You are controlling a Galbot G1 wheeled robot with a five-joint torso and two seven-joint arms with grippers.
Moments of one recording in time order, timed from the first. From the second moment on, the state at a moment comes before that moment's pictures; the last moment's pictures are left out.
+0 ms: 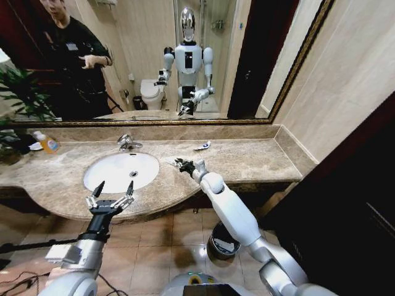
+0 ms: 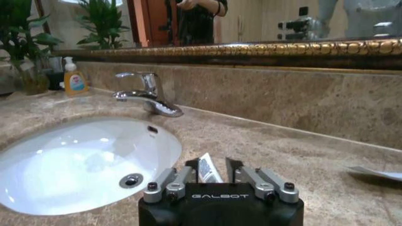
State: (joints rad) left arm 1.84 -1.36 -0.82 -2.47 -0.37 0.04 0.05; right arm -0.63 1.46 0.00 1.43 0.26 -0.38 -0.19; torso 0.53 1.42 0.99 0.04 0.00
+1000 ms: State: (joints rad) left arm 1.84 -1.36 -0.82 -2.47 -0.37 0.04 0.05; right arm -0.58 1.47 -0.01 1.33 0.21 -0.41 -0.24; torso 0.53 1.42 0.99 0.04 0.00
